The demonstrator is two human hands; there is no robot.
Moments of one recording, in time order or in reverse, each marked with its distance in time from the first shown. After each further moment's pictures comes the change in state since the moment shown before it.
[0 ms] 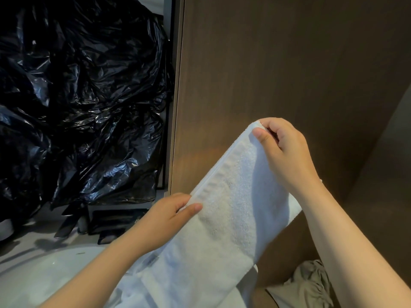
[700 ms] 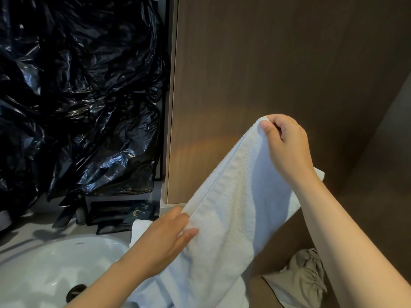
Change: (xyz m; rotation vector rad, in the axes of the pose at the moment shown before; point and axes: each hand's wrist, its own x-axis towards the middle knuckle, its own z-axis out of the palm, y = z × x) left_hand -0.032 -0.043 0.046 0.368 0.014 0.213; right_hand -0.002 0.028 0.007 -0.049 0.078 0.148
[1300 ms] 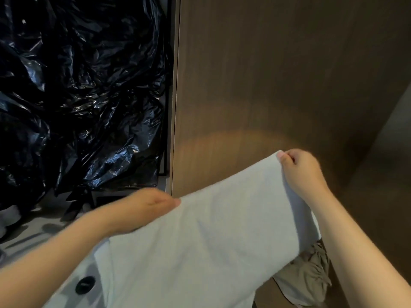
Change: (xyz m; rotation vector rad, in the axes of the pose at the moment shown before) left_hand 0.019 -0.030 -0.074 -0.372 -0.401 -0.285; right_hand -0.030 0.065 -0.003 -0.207 -0.174 0.266
